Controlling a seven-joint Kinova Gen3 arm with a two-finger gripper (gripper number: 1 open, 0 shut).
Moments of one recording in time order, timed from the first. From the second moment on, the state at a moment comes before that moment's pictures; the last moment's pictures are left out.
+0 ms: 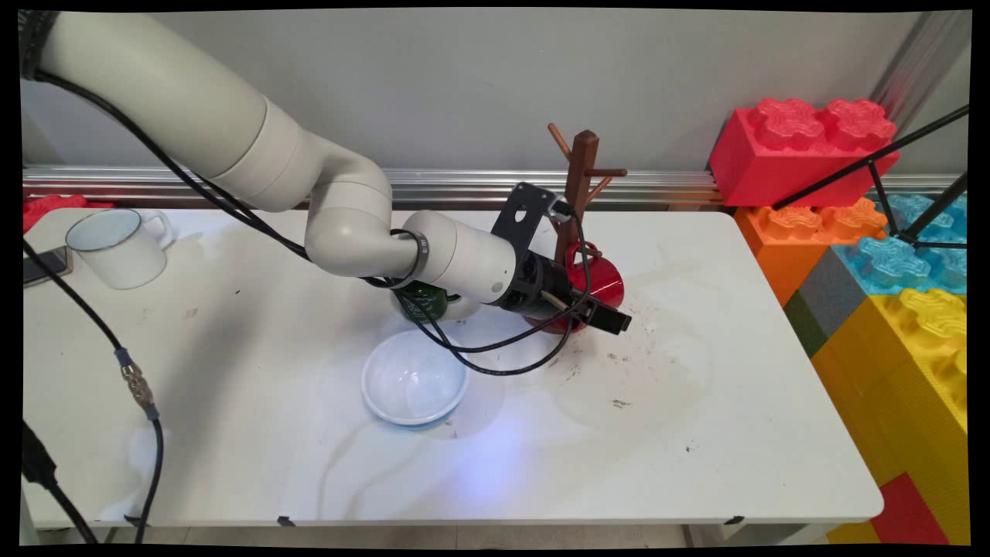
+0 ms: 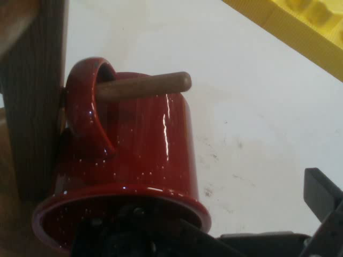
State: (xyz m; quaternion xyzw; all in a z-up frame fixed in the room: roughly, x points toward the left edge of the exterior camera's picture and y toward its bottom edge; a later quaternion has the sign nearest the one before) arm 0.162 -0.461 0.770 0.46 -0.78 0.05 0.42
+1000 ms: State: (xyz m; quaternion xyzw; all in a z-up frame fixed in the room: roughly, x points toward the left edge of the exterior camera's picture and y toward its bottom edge) arm 0.174 -0.461 0.771 0.50 -0.76 0.06 0.41
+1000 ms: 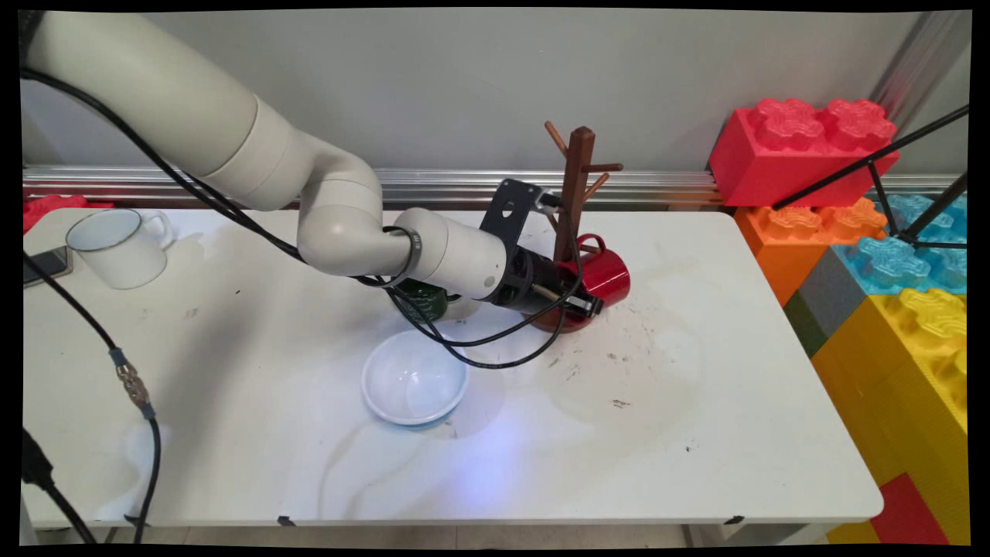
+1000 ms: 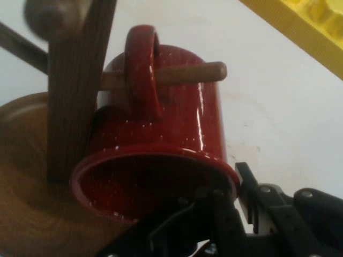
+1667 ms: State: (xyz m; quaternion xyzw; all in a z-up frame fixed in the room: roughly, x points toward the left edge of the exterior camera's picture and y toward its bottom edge) arm 0.181 -0.457 0.775 0.51 -0.75 0.06 0.41
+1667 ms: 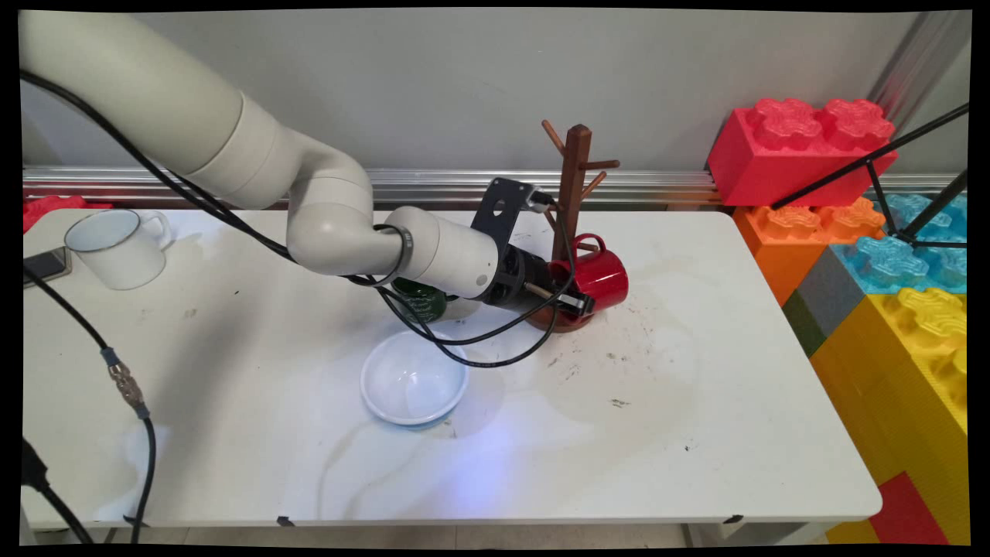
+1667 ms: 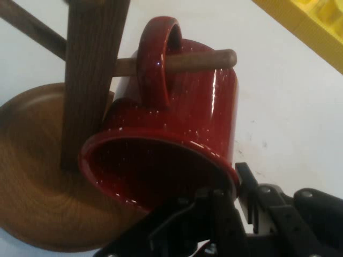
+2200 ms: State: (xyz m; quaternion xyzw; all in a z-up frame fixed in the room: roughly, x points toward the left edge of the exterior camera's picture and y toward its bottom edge) arm 0.182 -0.453 0.785 0.51 -0.75 0.06 0.41
